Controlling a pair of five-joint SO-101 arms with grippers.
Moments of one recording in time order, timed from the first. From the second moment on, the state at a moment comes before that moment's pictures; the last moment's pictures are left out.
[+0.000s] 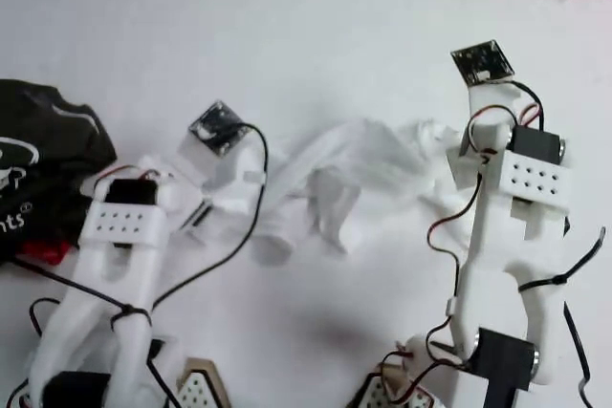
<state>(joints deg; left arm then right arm) -5.5 -29.4 50.3 52.2 -36.1 12.7 -14.5 19.7 69.0 33.2</state>
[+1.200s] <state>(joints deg) -6.5 -15.6 31.5 75.6 -29.1 12.7 -14.5 19.7 72.2 33.2</state>
